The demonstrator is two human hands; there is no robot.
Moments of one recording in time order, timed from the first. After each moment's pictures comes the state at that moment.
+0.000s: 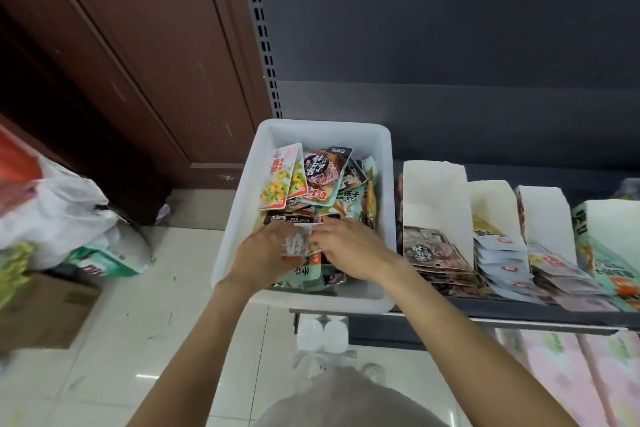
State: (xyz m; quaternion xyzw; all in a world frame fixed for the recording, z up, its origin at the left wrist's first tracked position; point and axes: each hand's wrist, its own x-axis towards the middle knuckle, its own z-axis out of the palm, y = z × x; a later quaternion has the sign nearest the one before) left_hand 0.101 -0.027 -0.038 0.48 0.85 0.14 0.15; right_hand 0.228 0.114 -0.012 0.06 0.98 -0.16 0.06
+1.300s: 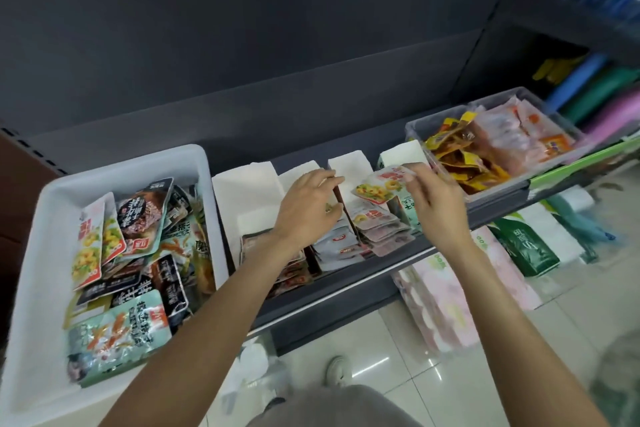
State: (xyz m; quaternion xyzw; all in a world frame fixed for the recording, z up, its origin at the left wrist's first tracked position) left_hand 0.310 0.220 0.001 0.71 0.67 0.18 0.13; right_hand 0.520 0.264 0.021 0.46 0.79 -0.17 -0.36
